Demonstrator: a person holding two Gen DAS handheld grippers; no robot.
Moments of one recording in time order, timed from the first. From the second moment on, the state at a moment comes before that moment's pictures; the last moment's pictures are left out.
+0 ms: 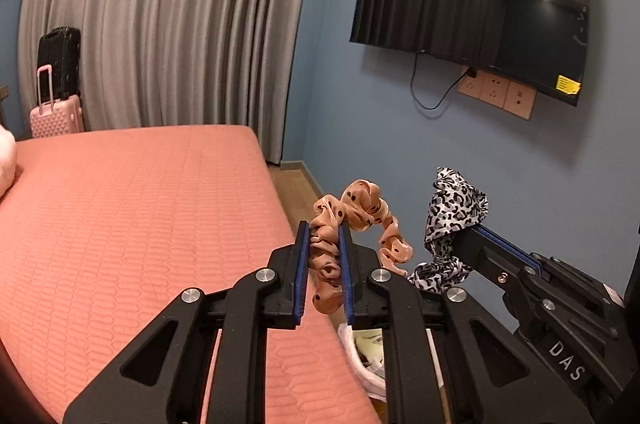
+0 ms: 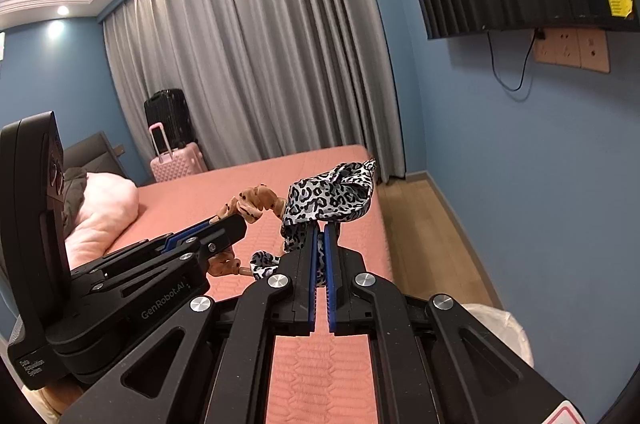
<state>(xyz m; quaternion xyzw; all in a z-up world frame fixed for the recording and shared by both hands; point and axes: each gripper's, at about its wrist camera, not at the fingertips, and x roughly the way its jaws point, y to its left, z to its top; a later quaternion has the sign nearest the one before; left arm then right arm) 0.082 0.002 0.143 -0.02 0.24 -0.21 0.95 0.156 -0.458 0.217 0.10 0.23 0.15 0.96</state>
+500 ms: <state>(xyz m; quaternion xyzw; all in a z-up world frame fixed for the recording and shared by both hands) 0.056 -0.046 0.148 0.00 0.24 -0.25 0.94 0.128 -0.517 0.212 0.12 0.22 0.10 0.96</state>
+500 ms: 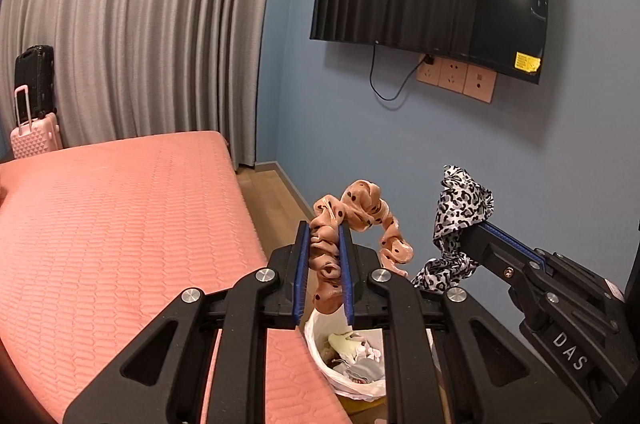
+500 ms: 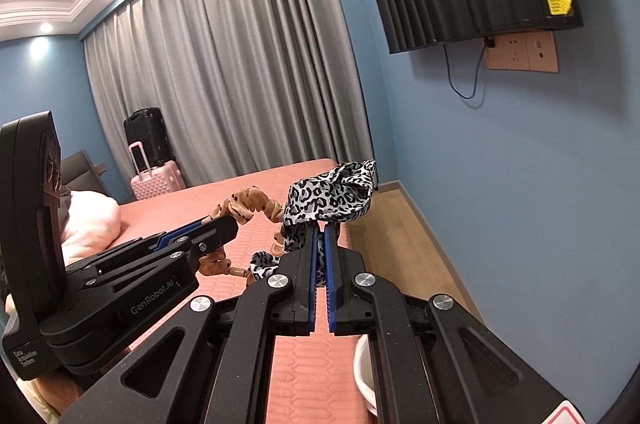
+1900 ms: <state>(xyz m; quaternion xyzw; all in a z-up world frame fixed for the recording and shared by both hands) 0.099 -0.108 0.057 0.03 0.32 -0.25 0.91 0.180 -0.570 0.094 0.15 0.33 0.03 0.93</state>
